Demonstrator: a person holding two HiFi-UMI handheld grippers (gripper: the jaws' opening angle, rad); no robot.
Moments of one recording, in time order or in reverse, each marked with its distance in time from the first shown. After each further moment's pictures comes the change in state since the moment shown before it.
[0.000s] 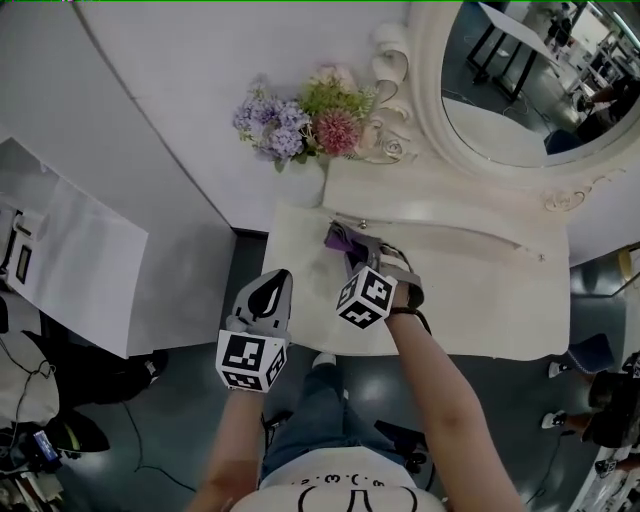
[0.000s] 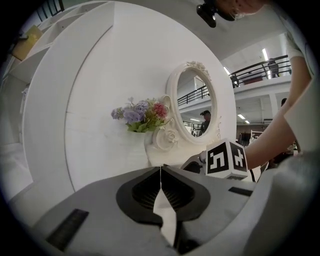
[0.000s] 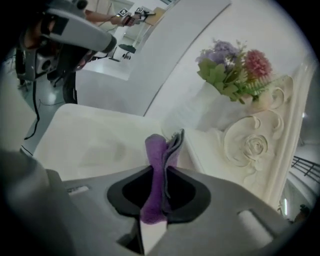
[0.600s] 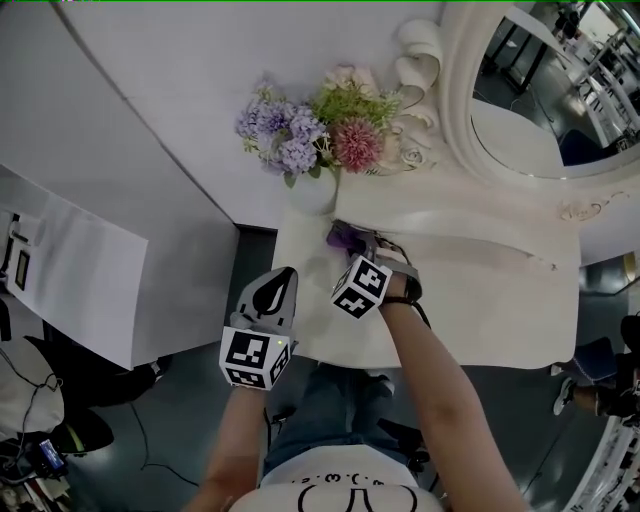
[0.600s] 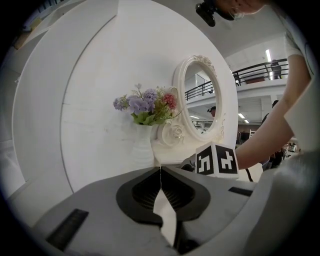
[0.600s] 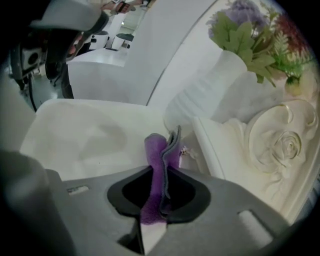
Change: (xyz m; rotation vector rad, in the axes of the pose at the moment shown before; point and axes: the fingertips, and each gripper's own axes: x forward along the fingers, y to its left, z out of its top) left arm 0.037 0.036 -0.009 -0.018 0.049 -0.020; right arm 0.068 0.000 0.006 0.001 0.112 0.093
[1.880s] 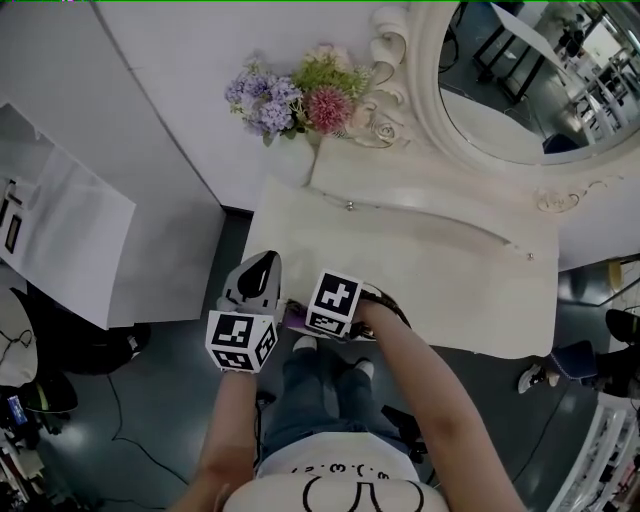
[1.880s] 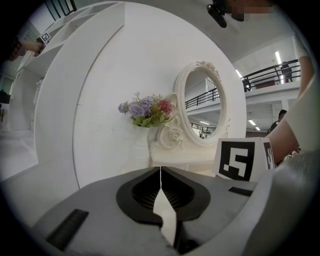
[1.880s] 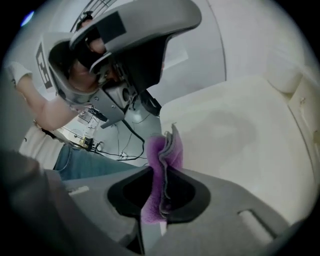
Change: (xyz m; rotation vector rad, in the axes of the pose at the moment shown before) left arm -0.031 -0.045 -0.010 -0.085 -0.052 0.104; right arm -0.148 0.194 -0.035 0.067 0.130 1.018
